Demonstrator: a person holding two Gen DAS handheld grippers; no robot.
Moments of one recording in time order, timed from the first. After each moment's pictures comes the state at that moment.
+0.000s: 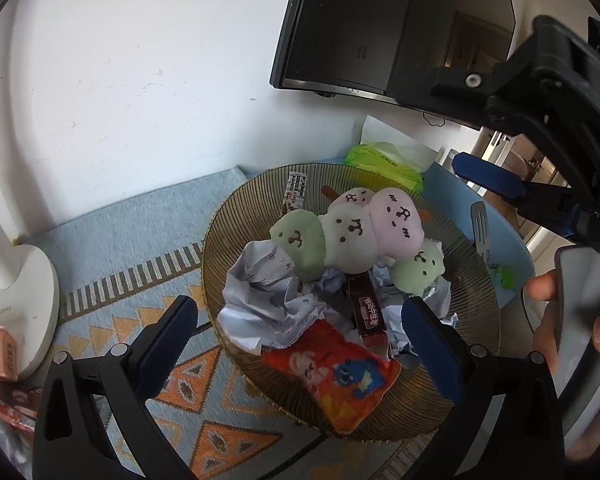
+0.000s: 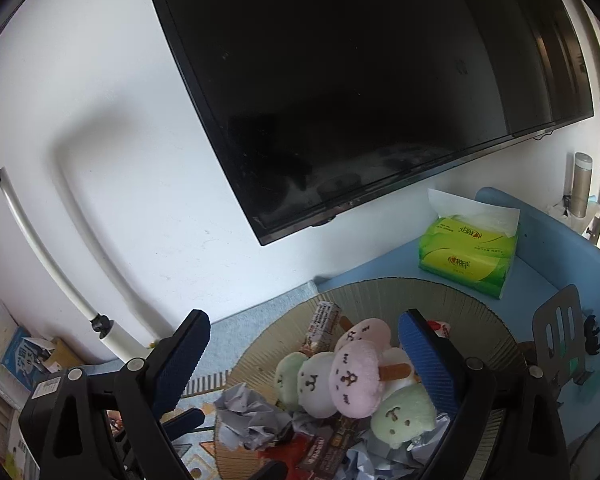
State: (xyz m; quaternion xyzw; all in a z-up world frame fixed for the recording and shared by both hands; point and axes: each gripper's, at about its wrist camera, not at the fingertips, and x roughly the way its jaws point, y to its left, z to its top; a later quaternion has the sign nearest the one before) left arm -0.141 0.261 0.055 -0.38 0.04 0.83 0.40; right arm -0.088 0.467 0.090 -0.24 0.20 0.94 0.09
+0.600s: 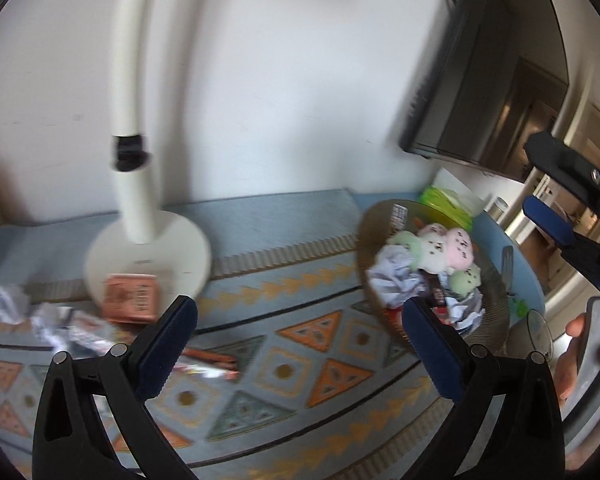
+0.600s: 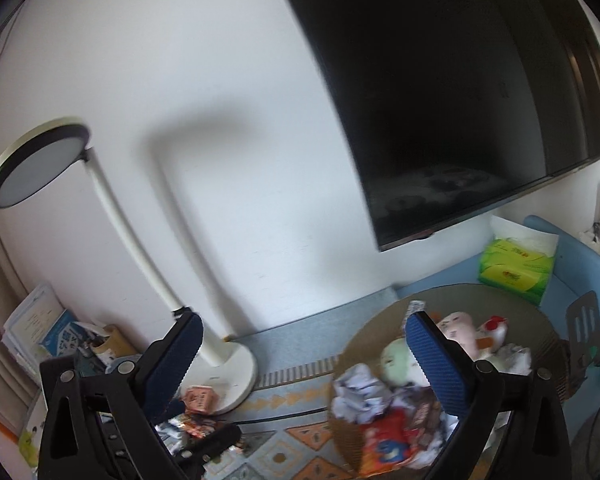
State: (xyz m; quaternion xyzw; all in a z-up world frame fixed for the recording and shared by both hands) left arm -0.143 0.109 0.105 -0.38 -0.02 0.88 0.29; right arm -0.063 0.361 0.136 -0.21 0.17 0.96 0.01
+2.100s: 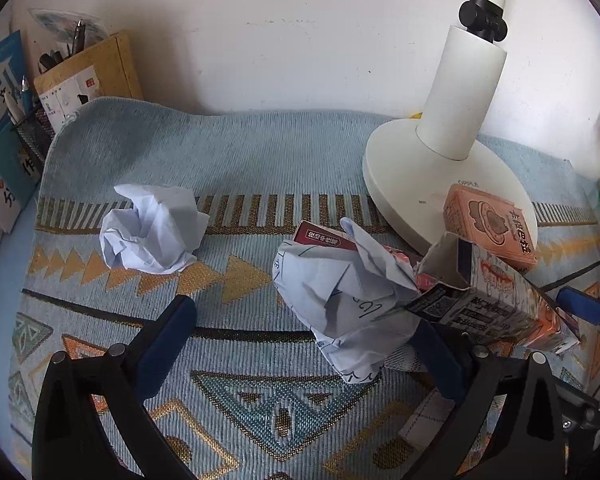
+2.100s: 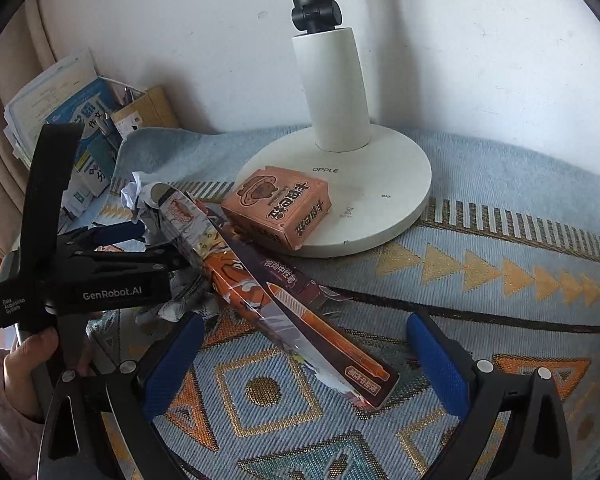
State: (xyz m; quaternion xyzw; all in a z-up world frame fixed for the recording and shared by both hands) left arm -0.235 -0.031 -0.022 -0.45 0.03 0.89 0.06; right arm -0.173 0.199 -0.069 -0.43 0.02 0.88 -0.19
